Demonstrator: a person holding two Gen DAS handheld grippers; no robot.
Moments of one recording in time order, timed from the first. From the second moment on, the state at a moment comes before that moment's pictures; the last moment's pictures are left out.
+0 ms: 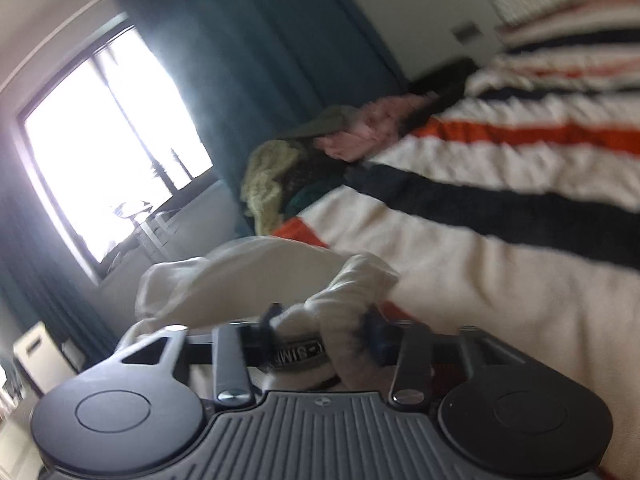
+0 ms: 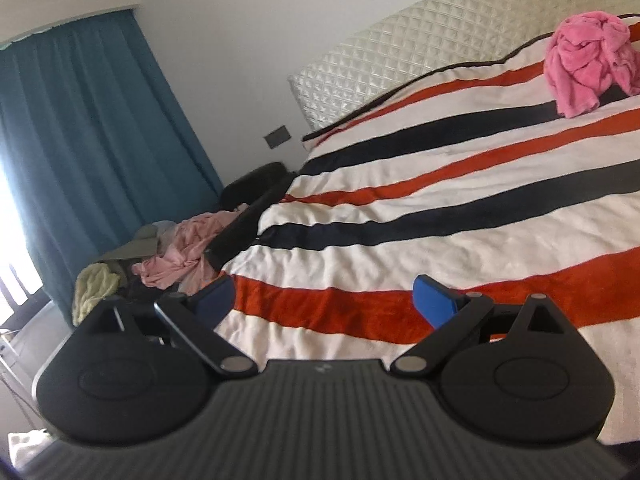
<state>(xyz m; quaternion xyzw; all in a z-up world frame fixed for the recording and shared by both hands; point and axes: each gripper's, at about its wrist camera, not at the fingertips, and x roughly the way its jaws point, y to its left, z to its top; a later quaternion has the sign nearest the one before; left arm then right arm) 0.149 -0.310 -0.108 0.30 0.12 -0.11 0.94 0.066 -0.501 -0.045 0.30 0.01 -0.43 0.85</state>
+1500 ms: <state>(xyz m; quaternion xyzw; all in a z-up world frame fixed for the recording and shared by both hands) 0.112 0.104 -0.031 -0.15 0.20 0.05 0.97 0.207 -0.242 -0.081 0.08 0.15 0.09 0.98</state>
